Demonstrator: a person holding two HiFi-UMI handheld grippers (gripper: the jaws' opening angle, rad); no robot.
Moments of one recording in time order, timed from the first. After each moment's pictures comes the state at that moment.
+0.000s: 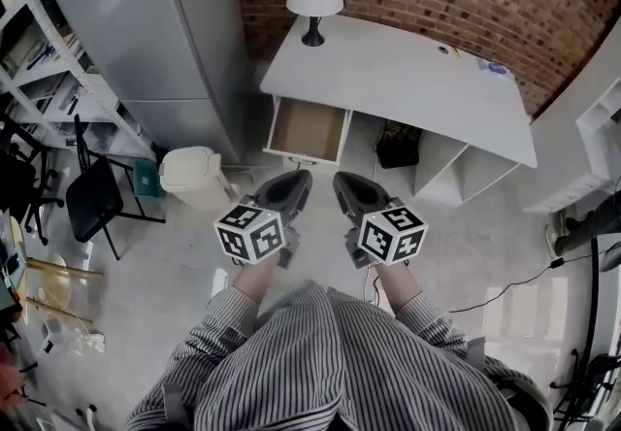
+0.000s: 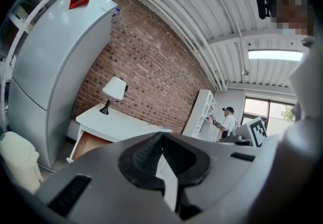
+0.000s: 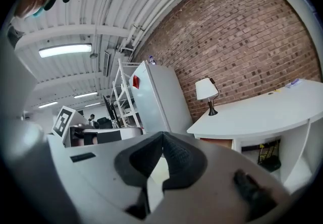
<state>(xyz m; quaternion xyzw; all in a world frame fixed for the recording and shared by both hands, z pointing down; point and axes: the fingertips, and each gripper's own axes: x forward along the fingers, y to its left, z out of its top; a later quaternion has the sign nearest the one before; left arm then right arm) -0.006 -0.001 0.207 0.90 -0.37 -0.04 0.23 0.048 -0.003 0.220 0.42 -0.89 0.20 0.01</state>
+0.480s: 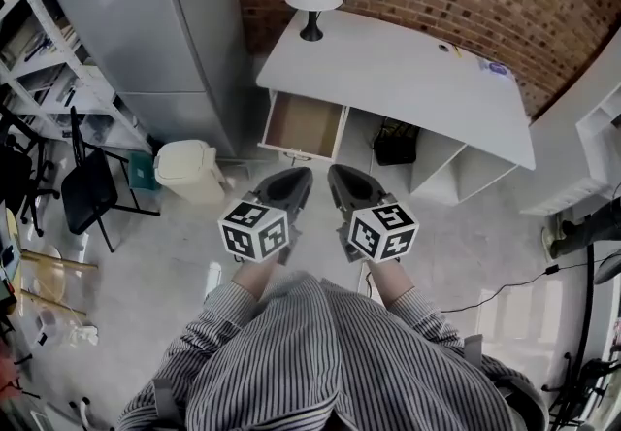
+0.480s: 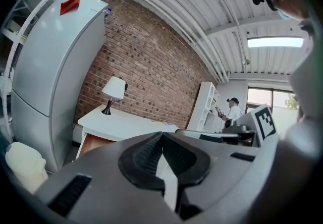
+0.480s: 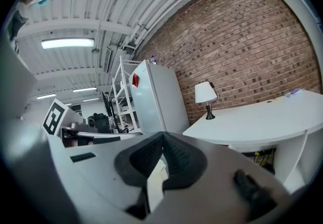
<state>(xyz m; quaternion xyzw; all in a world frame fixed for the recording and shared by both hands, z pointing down) 0.010 -0.005 0.219 0.90 -0.39 0.00 0.21 0.053 -0.014 0.222 0.43 -0.89 0.17 0.03</state>
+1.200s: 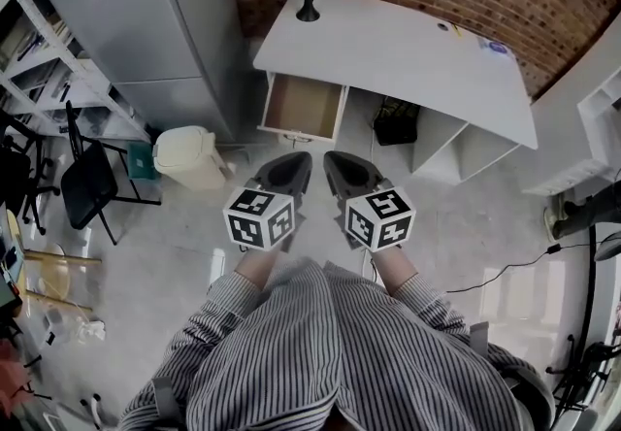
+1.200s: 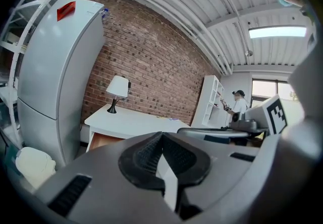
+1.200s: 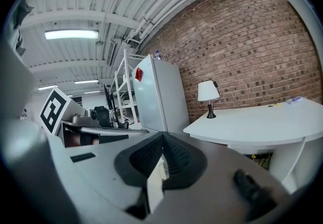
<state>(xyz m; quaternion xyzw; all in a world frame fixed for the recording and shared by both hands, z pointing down) 0.005 -0.004 0.228 0.89 -0.41 0.04 0.19 0.038 -0.005 0.229 0.43 -0.89 0.14 0.06</state>
